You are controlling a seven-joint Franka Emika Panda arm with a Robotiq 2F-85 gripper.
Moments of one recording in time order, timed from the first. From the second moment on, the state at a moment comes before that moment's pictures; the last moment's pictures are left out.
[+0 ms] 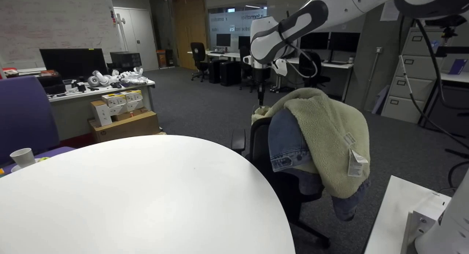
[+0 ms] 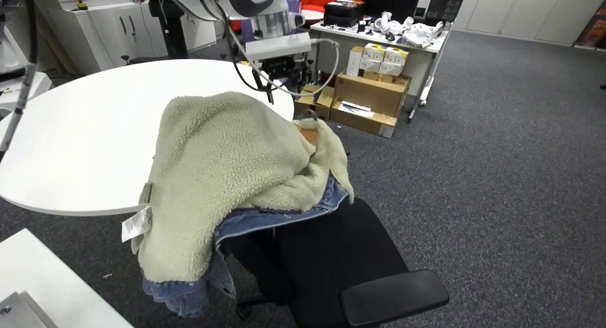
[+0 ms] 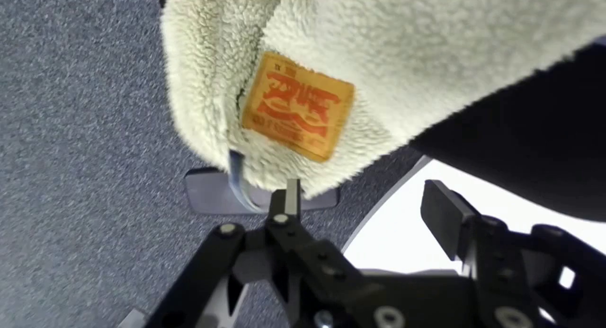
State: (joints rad) arm -0.10 0.42 -0.03 -1.63 -0.16 2.17 -0.66
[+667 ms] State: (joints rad) arm -0.07 0.04 0.07 -1.65 0.21 2.13 -0.92
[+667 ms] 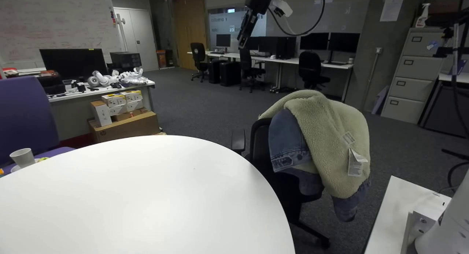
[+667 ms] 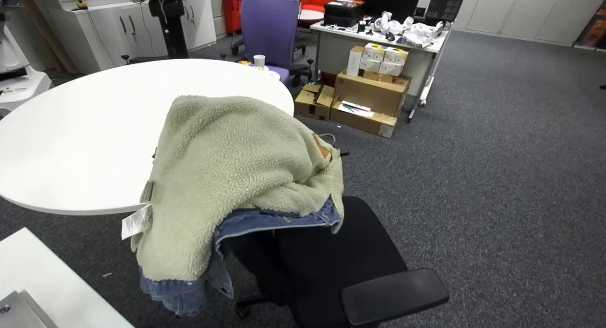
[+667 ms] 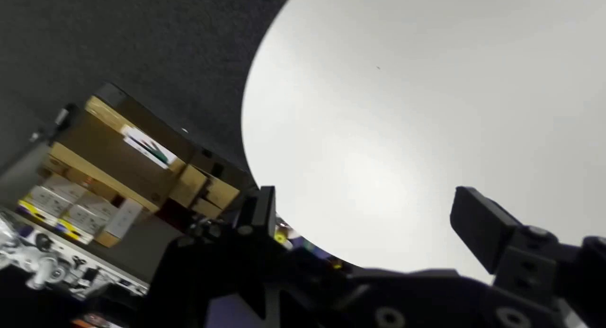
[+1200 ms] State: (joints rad) arm 0.15 -0.25 0.16 -1.90 0.18 1.98 -0.99
